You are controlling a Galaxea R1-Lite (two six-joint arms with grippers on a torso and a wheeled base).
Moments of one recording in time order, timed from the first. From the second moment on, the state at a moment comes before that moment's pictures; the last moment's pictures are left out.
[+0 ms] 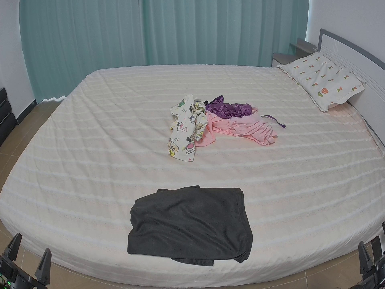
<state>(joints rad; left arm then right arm) 0.11 0.10 -0.02 -0.07 -0.12 -0.02 0.00 0.01 -0.02 -0.06 0.07 -0.03</state>
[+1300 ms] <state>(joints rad) 0.10 0.10 -0.02 0.00 0.02 0.00 0.00 0.01 -0.02 0.00 -0.02 0.02</state>
